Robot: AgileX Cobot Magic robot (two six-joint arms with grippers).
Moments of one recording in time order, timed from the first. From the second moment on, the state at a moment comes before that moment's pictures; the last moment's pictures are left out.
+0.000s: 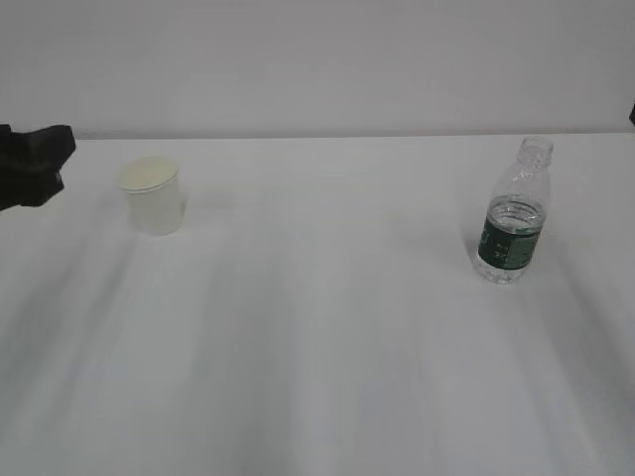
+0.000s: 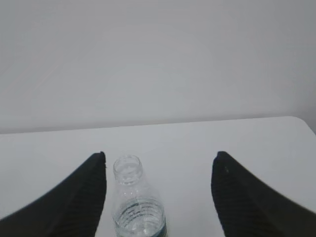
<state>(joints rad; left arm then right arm) -0.30 1.36 -0.47 -0.14 -0.68 -0.01 0.12 1.06 -0.48 0.27 -0.31 -0.23</state>
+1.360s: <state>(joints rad) -0.30 1.71 -0.33 0.12 -1.14 -0.13 0.12 1.78 -0.23 -0.08 -1.14 0.04</state>
